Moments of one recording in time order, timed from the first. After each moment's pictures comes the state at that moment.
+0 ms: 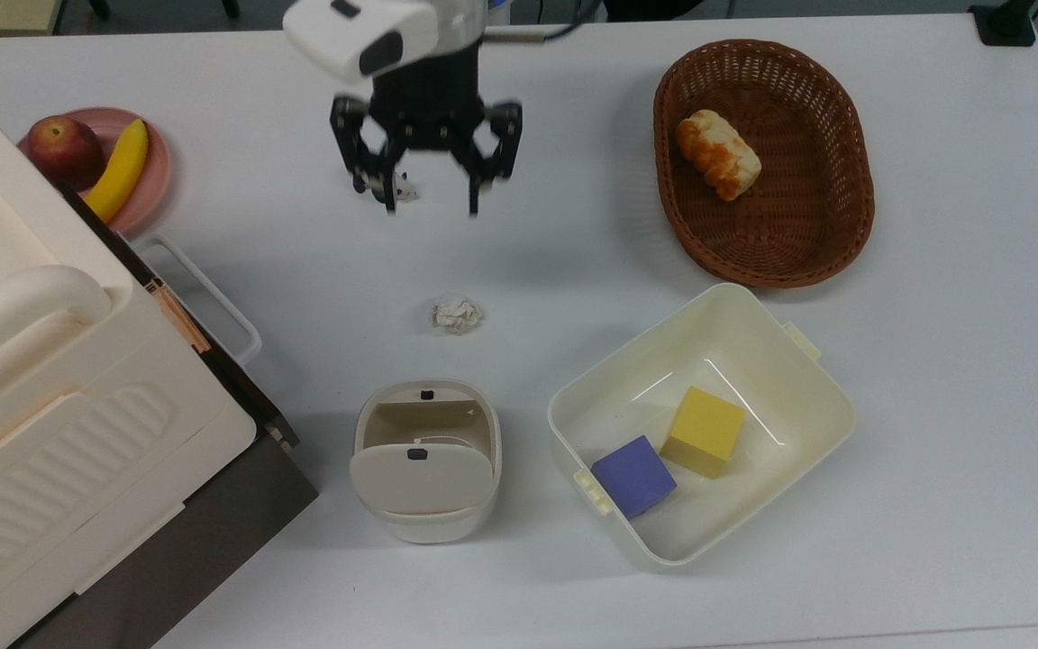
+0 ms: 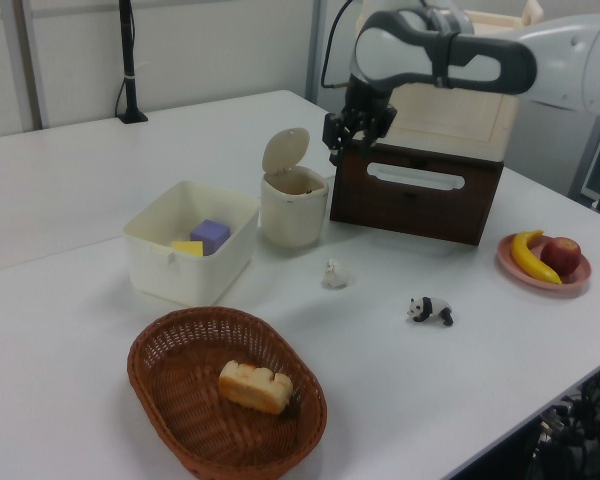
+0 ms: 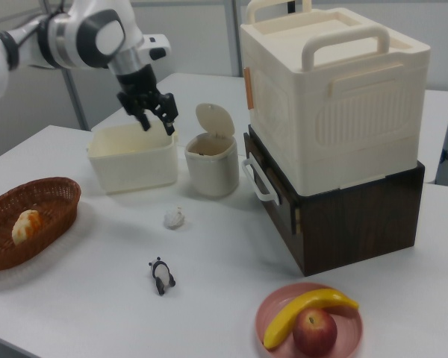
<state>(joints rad) -0.07 0.21 0.14 -1.51 -0.09 1.91 0.09</state>
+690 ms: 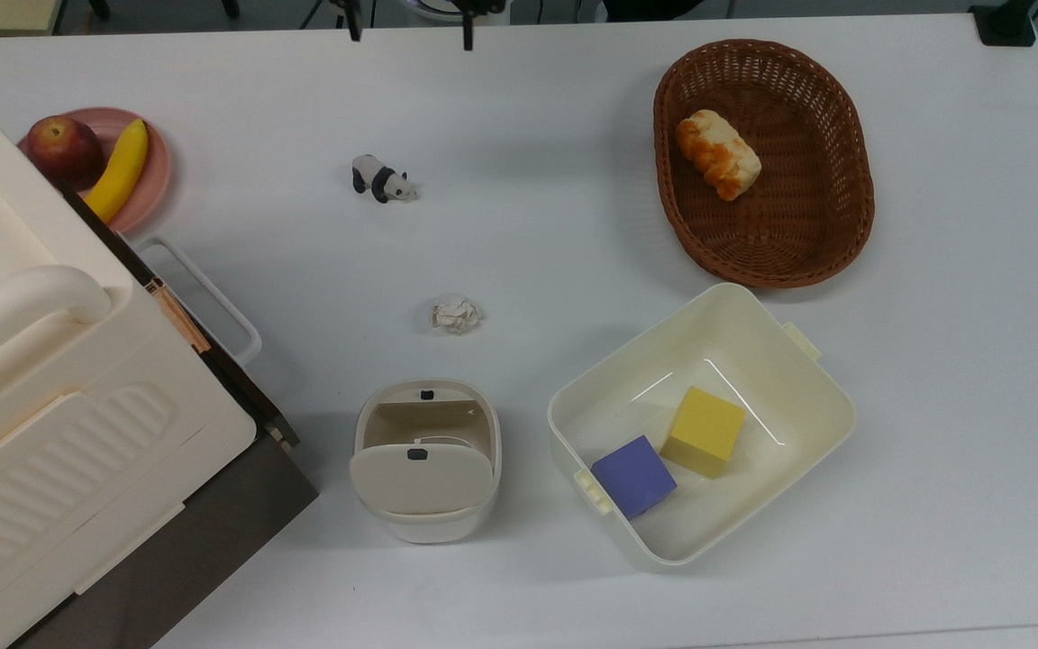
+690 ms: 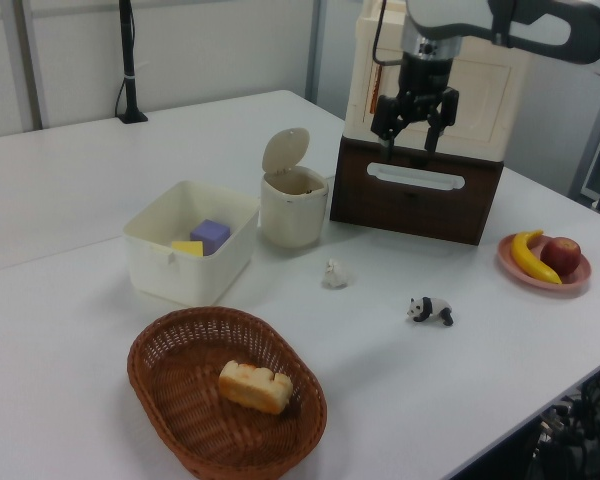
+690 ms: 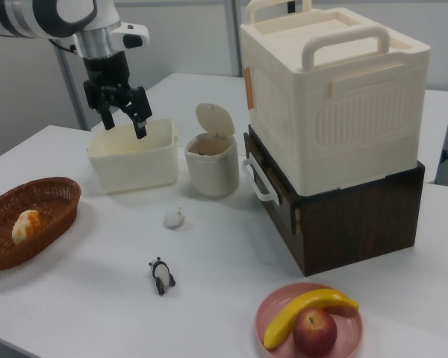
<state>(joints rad) -0.03 0.01 0.04 -1.58 -0.02 1.60 0.10</state>
